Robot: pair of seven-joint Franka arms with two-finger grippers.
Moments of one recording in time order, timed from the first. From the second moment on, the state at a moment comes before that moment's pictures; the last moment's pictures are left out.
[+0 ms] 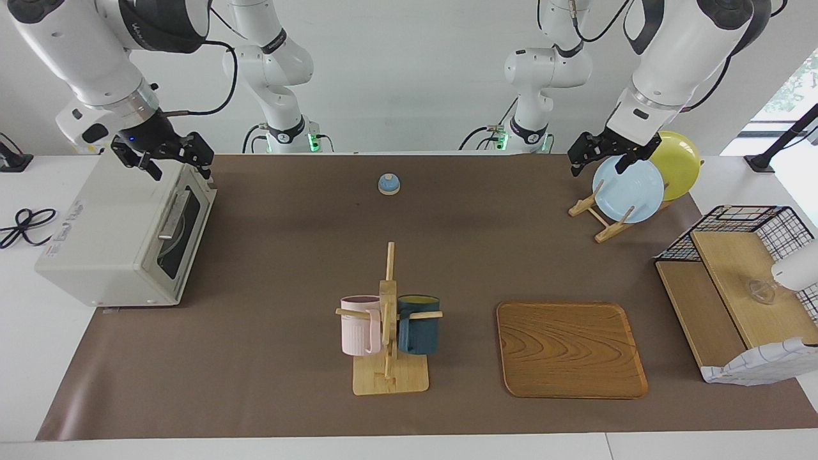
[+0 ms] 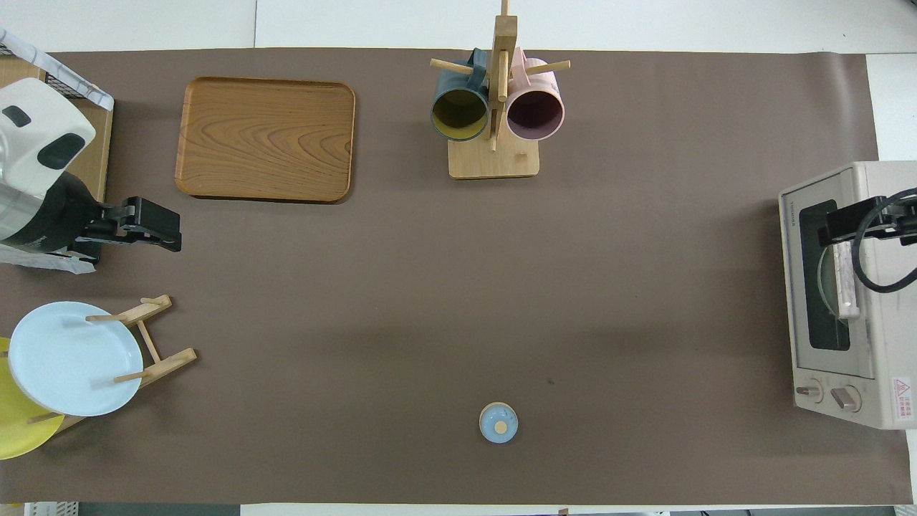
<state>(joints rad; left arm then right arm) -0.12 -0.02 -0.06 -1.61 -0.04 1.50 -0.18 -0.02 -0.01 -0.08 -1.63 0.01 1.52 -0.09</state>
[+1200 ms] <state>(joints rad) -0.12 -0.02 -0.06 -1.61 -0.04 1.50 -0.18 -0.05 -0.06 -0.09 -1.79 0.00 1.70 -0.08</state>
